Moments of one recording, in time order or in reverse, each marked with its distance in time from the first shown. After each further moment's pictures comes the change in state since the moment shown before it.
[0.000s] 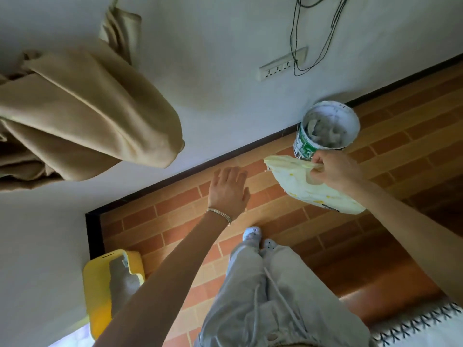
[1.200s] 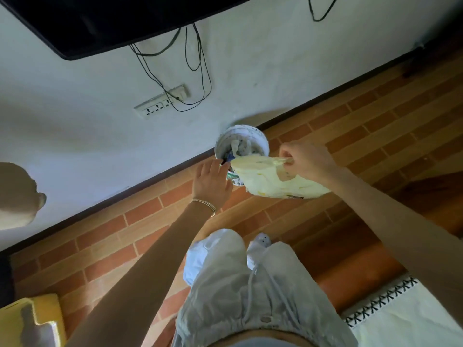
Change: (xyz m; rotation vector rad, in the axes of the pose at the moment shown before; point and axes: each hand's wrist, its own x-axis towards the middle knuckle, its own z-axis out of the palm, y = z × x) left_hand 0.269 0.292 0.047 -0.089 -0.029 0.028; right_hand 0.102 0.314 -0.173 -0.189 -0.066 -0.124
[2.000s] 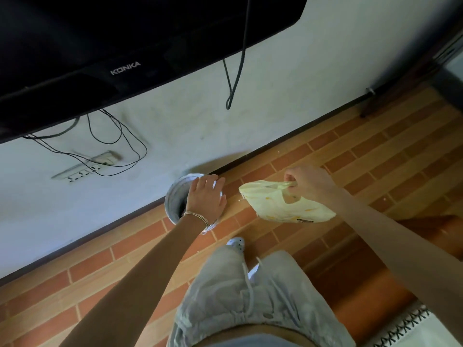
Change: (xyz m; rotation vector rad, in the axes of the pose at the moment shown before) left_hand 0.238 0.143 0.031 0.003 -0.102 0.055; right_hand 0.085 0.257 -0.085 -0.082 -0.097 0.132
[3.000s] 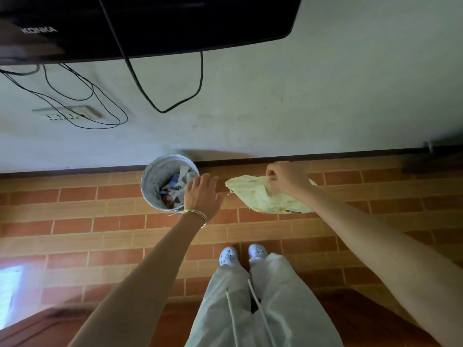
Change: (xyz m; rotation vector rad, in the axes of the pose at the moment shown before) left_hand 0.135 0.160 0.052 -0.136 -0.081 -0.608; right_hand 0.185 0.172 0.004 0.002 0.011 -0.473
